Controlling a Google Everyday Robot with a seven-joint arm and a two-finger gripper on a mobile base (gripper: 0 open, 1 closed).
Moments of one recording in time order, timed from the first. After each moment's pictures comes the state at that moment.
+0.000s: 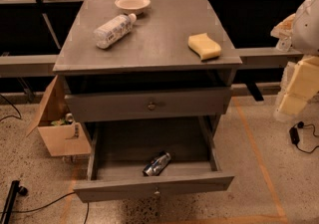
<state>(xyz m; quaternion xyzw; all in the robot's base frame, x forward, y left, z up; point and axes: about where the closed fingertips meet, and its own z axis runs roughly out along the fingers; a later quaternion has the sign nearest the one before) 0.438 -0.217 0.976 -0.60 0.78 -0.03 0.16</state>
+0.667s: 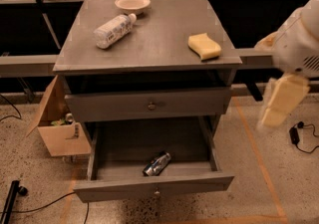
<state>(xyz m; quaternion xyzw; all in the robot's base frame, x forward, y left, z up) 0.442 -0.200 0.944 -0.62 0.77 -0.02 0.16</state>
